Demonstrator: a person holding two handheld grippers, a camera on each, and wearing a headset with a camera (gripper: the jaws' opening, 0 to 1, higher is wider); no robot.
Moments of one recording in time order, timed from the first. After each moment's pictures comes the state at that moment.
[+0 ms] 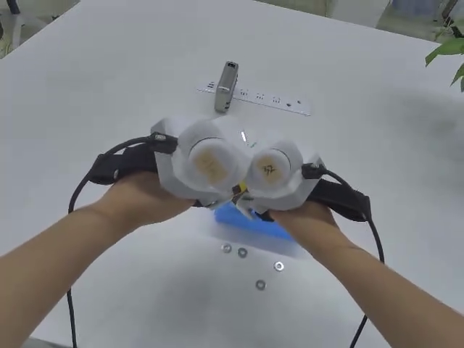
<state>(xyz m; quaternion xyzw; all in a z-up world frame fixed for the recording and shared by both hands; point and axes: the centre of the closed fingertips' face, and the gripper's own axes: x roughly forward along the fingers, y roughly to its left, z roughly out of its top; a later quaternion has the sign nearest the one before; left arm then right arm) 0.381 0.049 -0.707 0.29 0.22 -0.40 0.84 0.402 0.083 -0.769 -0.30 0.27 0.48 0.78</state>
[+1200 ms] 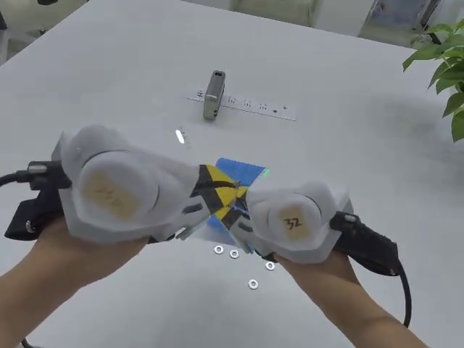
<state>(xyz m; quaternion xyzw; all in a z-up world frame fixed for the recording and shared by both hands) 0.309 0.049 -0.642 0.19 0.17 -0.39 0.89 0.332 0.077 -0.718 -0.25 0.20 0.49 0.81</state>
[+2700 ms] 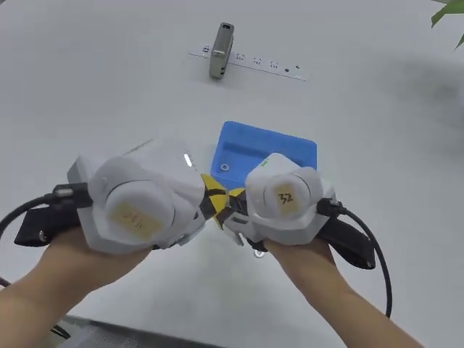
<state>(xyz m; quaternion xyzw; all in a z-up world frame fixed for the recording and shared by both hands) 0.307 0.056 -0.712 0.21 0.23 -0.37 0.88 0.330 0.084 -0.789 -0.17 0.30 0.50 0.80</state>
